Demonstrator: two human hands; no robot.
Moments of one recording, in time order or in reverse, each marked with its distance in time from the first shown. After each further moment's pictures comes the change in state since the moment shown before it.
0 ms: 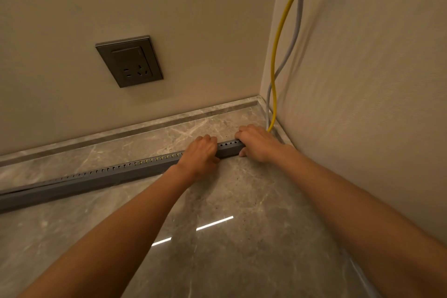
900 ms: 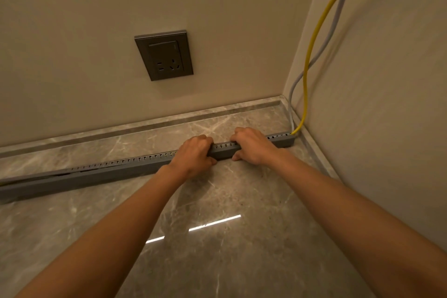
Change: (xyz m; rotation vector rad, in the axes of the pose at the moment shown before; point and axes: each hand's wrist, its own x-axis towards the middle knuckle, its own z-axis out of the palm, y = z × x) left_hand -0.028 -0.060 -0.001 -0.146 0.038 -0.062; right_hand 0.024 -0.058 0.006 0.150 0.046 -0.021
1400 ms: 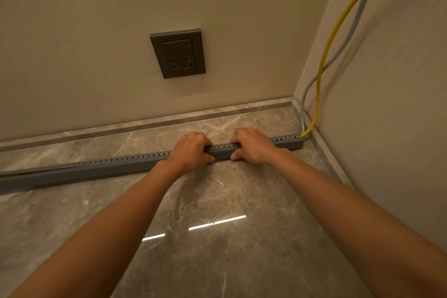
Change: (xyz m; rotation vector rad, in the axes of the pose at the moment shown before) left_hand -0.006 -0.020 -0.011 -0.006 -0.012 -0.059; right_hand 0.011 -0.012 0.005 0.142 -0.030 0.022
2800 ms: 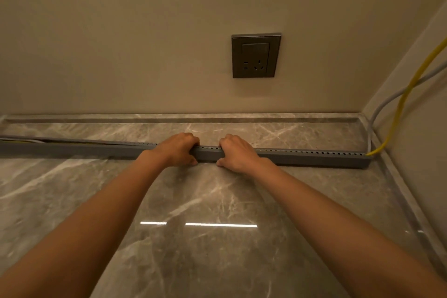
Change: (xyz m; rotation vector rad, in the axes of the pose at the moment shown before) left_hand -0.058 -0.118 -0.028 0.098 -0.159 -0.198; right_hand 0.033 -0.129 0.034 -0.046 -0.073 -0.234
